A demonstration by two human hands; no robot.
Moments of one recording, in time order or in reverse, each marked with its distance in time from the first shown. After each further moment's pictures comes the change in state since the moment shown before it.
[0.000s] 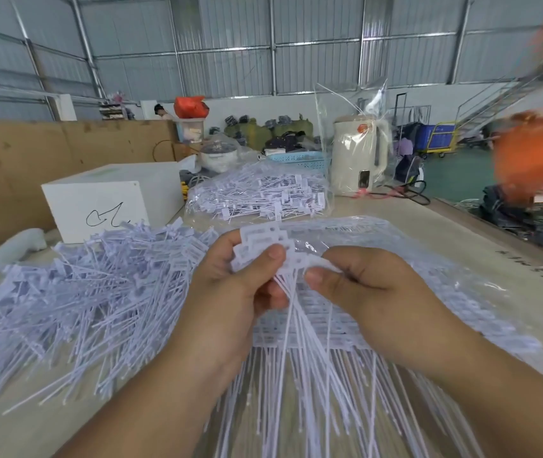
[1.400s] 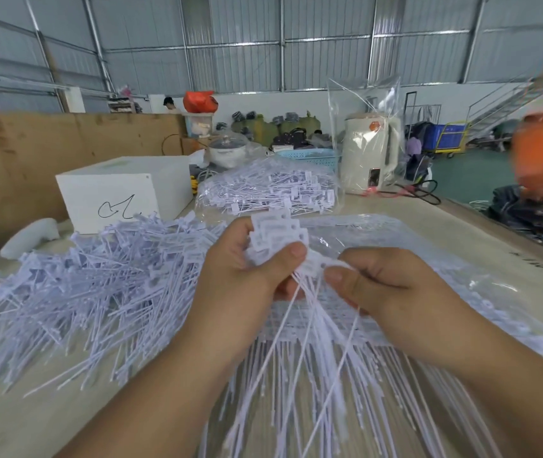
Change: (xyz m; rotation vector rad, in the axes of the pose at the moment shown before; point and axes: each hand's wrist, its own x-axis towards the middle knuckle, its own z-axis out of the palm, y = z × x) left_hand 0.001 0.006 -0.006 0.198 -0.035 0.104; right_hand -0.001 -0.002 -0.001 -0.021 -0.059 0.003
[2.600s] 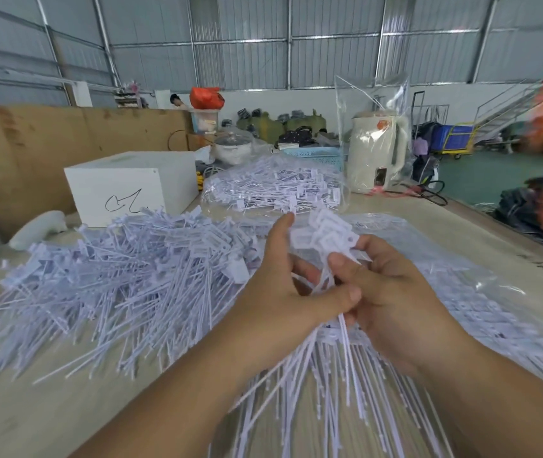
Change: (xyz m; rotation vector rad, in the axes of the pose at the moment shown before) left_hand -0.006 -0.020 0.004 0.376 -0.222 -0.093; right_hand 0.010 0.018 0.026 0.705 0.163 0.143
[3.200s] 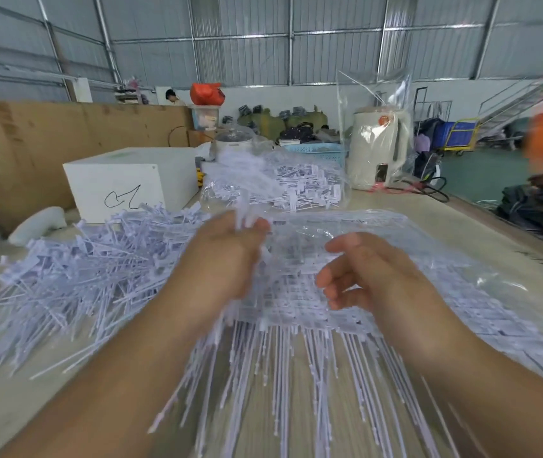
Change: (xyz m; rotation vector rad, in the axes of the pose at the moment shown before) left_hand 0.020 0.011 -0.043 -0.137 0.292 -0.146; right_hand -0.003 -0.004 -0.005 -0.295 0.048 0.007
